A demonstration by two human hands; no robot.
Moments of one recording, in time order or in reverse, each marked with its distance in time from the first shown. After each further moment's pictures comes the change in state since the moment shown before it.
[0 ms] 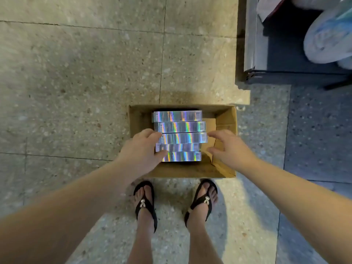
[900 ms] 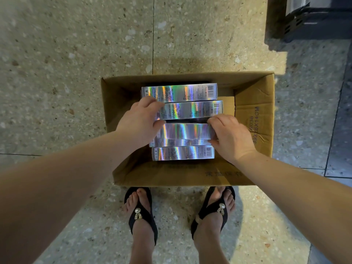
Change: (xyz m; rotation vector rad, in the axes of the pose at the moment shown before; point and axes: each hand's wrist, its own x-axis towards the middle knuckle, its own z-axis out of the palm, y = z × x) left_hand 0.140 -0.044 0.088 -0.007 0.126 0.082; right_hand 0.112 0.072 0.104 -0.358 0.165 -0.135
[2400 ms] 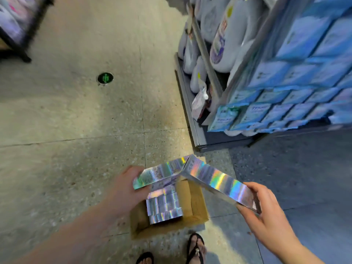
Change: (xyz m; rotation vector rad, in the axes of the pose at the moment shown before) left_hand -0.252 0.133 -0.293 -0.346 0.336 0.253; right_hand -0.347 -0.094 -0.337 0.471 0.660 0.123
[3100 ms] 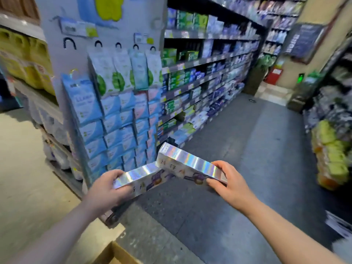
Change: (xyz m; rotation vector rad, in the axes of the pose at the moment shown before) left_hand -0.105 0.383 -0.065 -0.050 -0.346 0.607; right_hand -0.229 -0.110 -0.298 -0.112 0.680 0.240
